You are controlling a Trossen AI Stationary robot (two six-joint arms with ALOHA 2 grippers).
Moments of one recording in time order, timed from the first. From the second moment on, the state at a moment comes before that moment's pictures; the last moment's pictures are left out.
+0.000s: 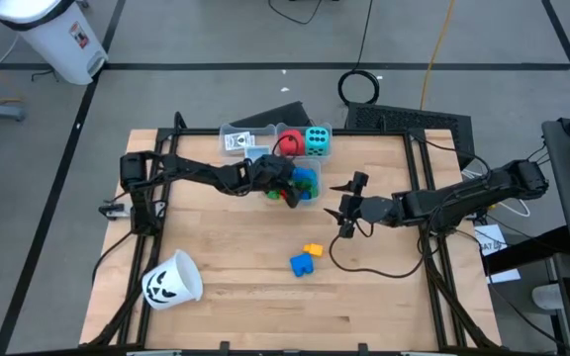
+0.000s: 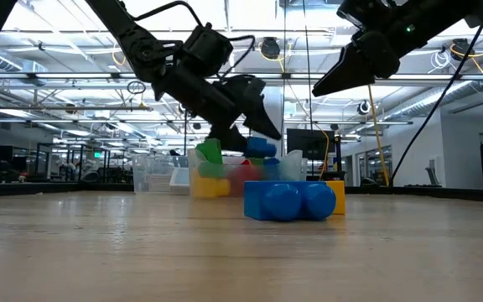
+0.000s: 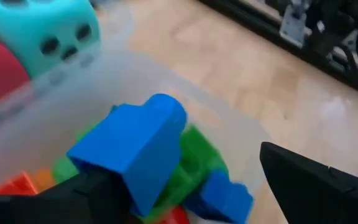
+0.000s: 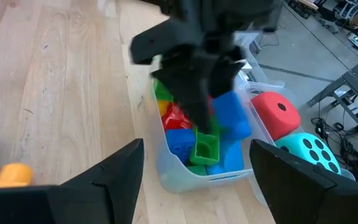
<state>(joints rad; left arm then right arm) 0.24 1.86 1.02 0.35 -0.01 -0.36 0.17 1.16 0.66 -0.02 0.57 -0.09</state>
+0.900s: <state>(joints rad) 0.25 1.62 1.02 0.14 0.07 -0.37 0.00 1.35 0.47 0.55 0.12 -0.09</state>
